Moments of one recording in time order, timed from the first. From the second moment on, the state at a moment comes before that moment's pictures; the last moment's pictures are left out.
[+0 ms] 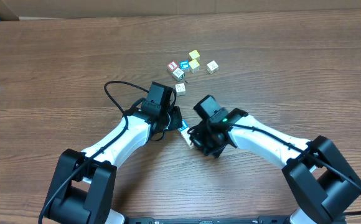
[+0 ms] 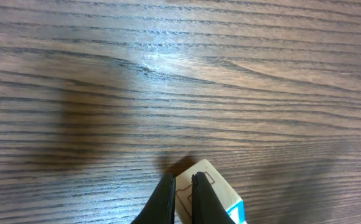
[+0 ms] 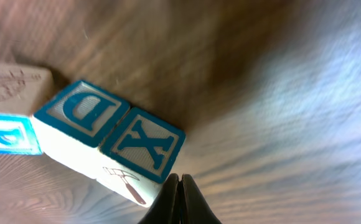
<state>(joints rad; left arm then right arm) -0.39 1.67 0.90 -0.35 0.15 -0.55 0.71 1.80 1.04 -0.55 -0.34 1.41</state>
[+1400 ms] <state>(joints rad) -0.30 1.78 1.32 -0.85 0.12 -0.41 0.70 1.67 1.19 -0.77 -0.27 0.98</state>
